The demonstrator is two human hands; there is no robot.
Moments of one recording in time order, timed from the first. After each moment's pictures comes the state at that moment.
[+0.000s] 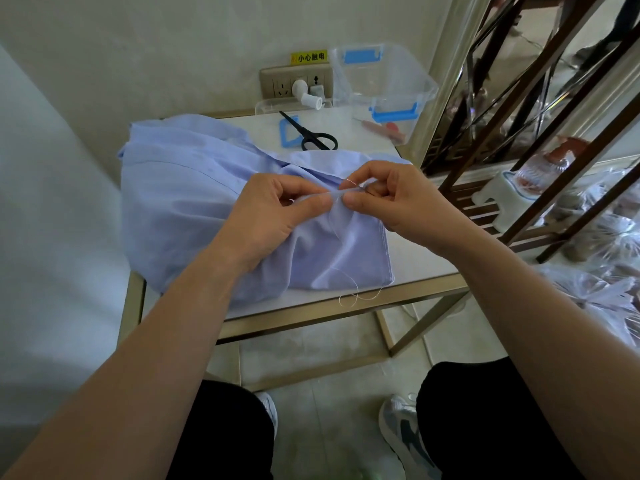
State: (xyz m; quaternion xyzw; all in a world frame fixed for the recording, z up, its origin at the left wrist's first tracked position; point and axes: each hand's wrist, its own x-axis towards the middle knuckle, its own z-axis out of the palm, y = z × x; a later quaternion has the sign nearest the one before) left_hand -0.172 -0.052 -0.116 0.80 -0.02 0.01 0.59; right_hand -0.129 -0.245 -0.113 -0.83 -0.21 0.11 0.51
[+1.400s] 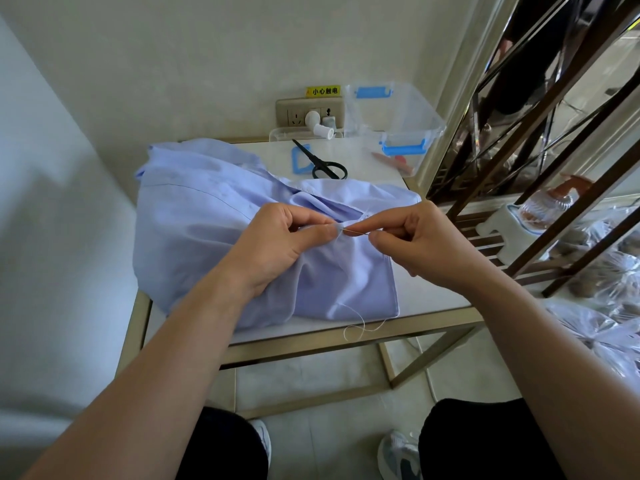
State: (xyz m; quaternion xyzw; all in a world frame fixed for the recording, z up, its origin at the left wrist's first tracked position) left_hand -0.168 -0.047 -0.117 0.78 0.00 -0.03 0.62; right_hand -0.139 -0.252 -0.105 -0.85 -0.23 0.09 0.47
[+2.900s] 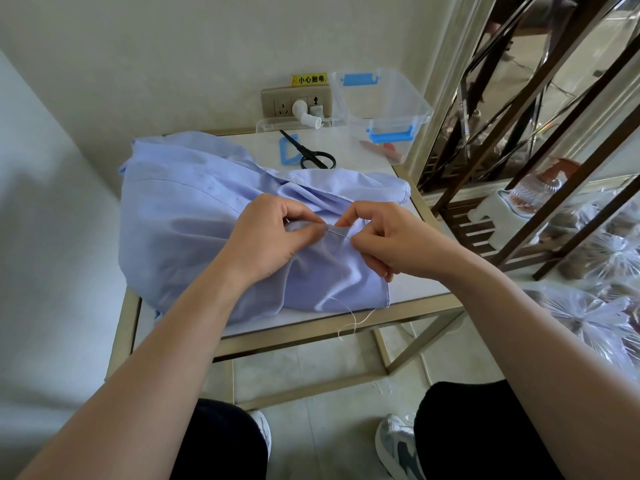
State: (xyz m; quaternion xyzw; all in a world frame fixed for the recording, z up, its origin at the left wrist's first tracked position) left_hand -0.168 -0.048 -0.120 0.89 -0.06 0.02 0.46; right_hand -0.143 -0.242 -0.107 -0.85 -0.21 0.21 0.44
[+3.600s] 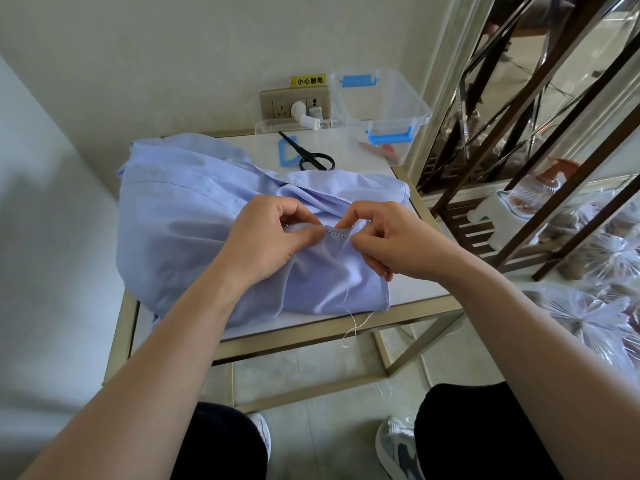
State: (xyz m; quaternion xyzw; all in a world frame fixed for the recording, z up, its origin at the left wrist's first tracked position) left_hand -0.165 -0.048 -0.122 0.89 -0.03 0.03 0.46; right_hand -0.141 -0.243 -0.107 -0.85 -0.23 0.18 0.44
